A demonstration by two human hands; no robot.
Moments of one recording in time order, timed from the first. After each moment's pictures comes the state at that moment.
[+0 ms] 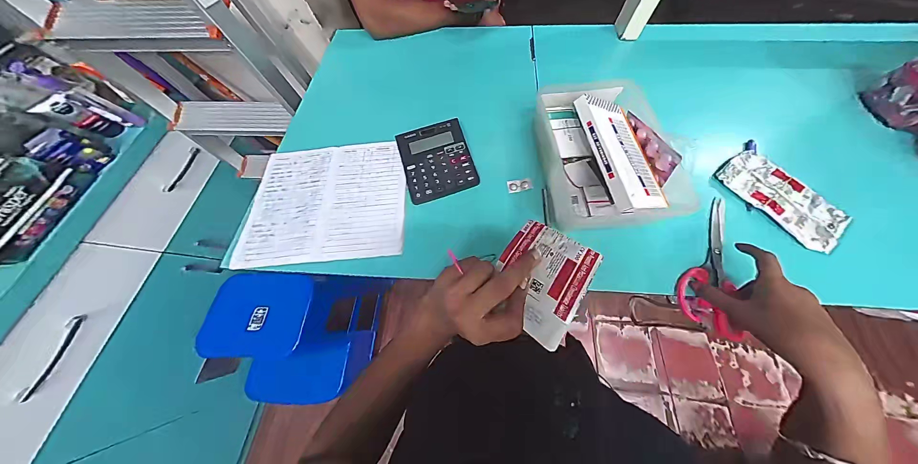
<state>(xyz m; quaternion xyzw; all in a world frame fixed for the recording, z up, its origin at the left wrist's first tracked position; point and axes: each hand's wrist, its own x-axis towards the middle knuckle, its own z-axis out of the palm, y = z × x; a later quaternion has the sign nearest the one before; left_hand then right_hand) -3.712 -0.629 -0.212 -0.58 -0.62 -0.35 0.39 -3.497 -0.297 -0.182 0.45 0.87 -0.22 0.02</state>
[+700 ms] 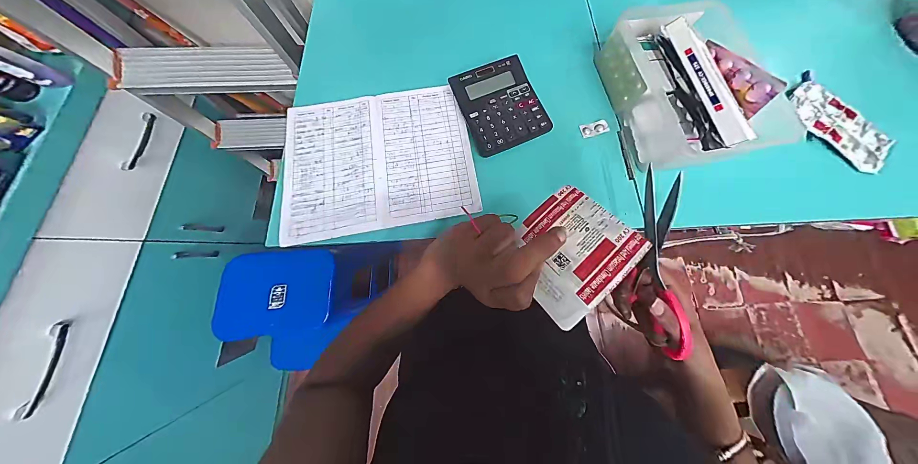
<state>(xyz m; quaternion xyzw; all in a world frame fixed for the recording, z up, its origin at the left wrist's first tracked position) -3.783 -0.743 -0.222 -0.67 -0.52 -0.38 0.37 -3.524 -0.543 -0.260 0.11 0.64 -0.74 -0.16</state>
